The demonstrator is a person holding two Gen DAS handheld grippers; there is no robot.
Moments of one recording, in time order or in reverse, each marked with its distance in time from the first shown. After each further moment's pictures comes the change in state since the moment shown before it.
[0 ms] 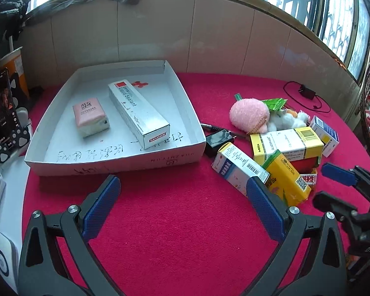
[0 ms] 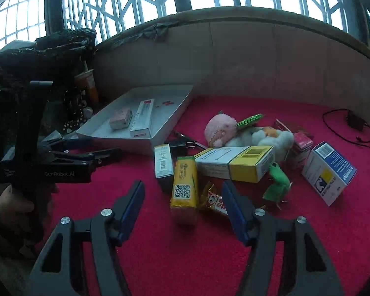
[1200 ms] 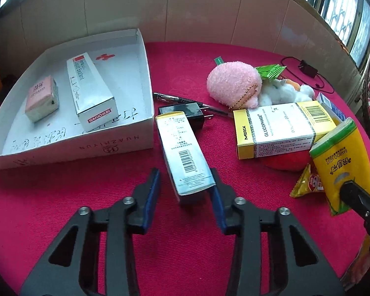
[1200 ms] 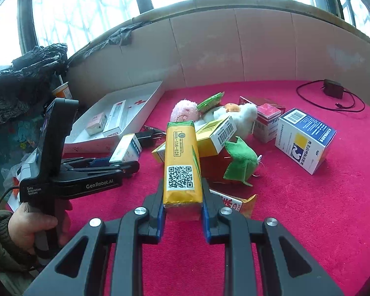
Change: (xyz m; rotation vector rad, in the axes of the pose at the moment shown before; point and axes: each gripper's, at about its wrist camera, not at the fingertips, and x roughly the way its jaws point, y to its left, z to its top) left arm 0.058 -0.042 -0.006 -0.016 0.129 -0.046; right arm -0.016 -0.038 -0.023 0.156 -0.034 -0.076
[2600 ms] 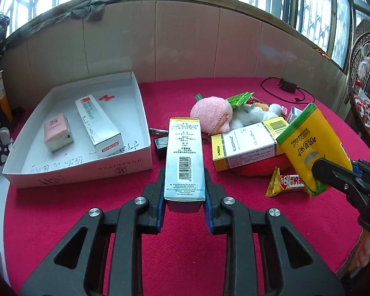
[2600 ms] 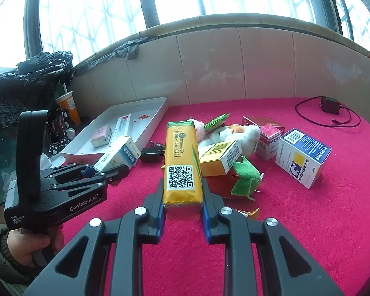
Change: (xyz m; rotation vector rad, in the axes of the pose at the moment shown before) left arm -0.049 -0.017 -0.015 0.104 -0.212 0.008; right arm -0.015 0.017 0.006 -0.024 -0.081 -0.013
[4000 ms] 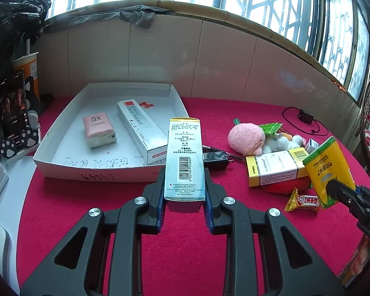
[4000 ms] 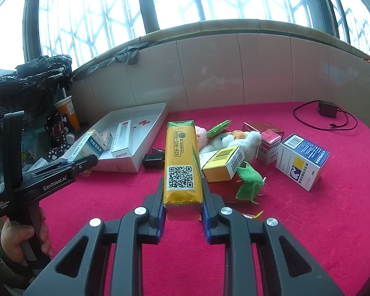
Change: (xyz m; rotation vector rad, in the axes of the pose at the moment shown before) left arm -0.028 0.049 0.001 -0.160 -0.077 0.071; right arm -0.004 0.009 0.002 0.007 -0.025 -0.017
